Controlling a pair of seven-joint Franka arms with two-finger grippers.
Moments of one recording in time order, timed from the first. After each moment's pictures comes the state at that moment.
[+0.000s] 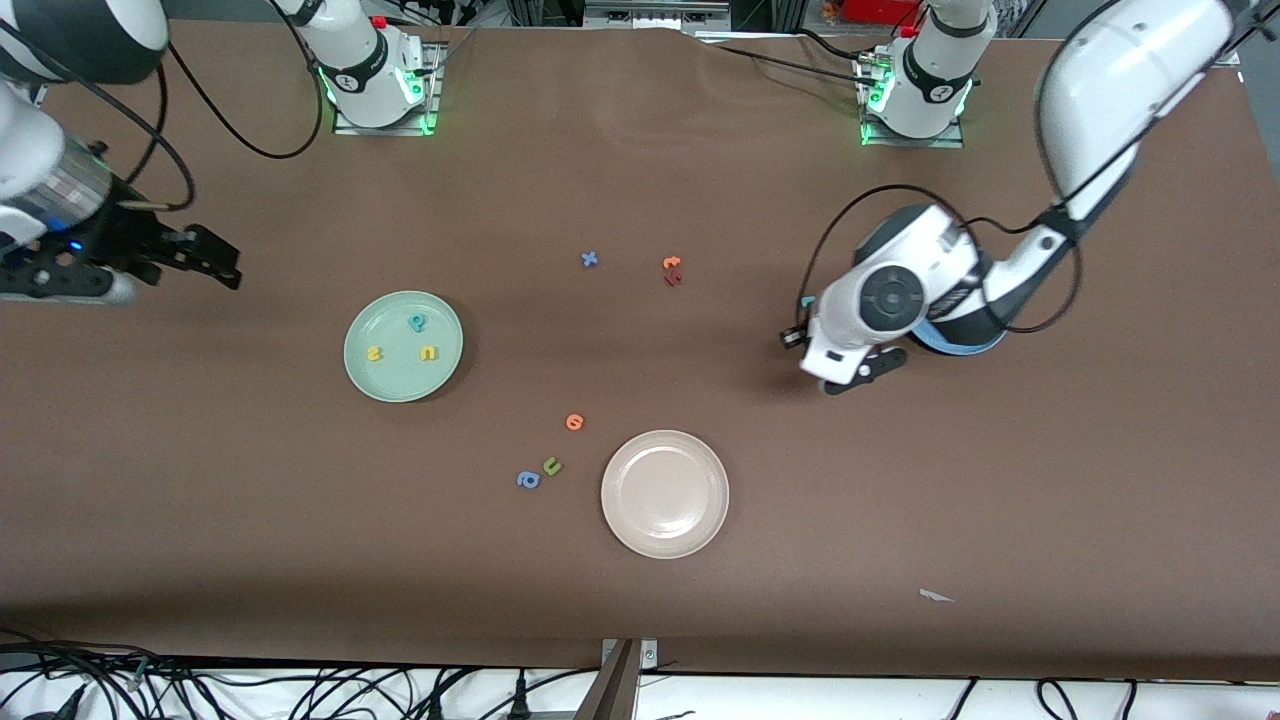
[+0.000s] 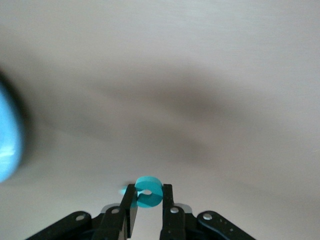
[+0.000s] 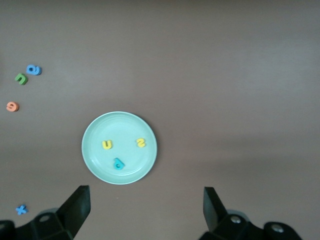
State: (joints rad) left arm 0.52 0.70 -1.01 -1.88 0.47 1.90 -1.10; right arm 0.08 -0.04 -0.04 -1.78 -0.02 1.79 0.10
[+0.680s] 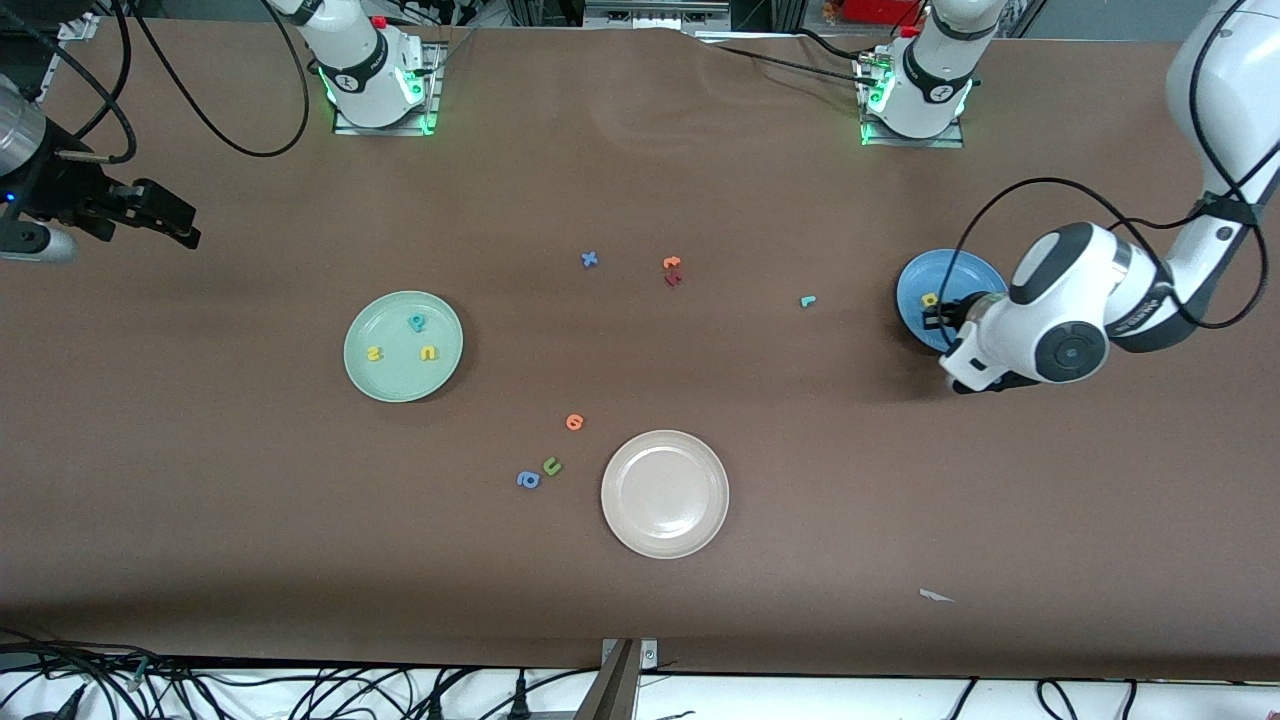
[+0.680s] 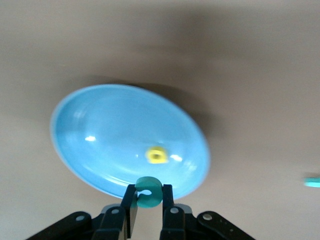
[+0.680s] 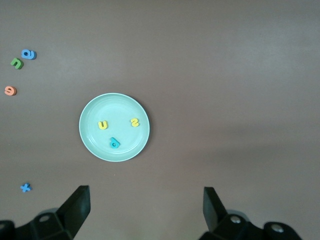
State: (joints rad) left arm 0.84 0.70 -1.01 -1.90 0.55 1.63 -0.60; right arm 0.03 -0.02 0.00 -1.67 -0.02 1.61 0.11
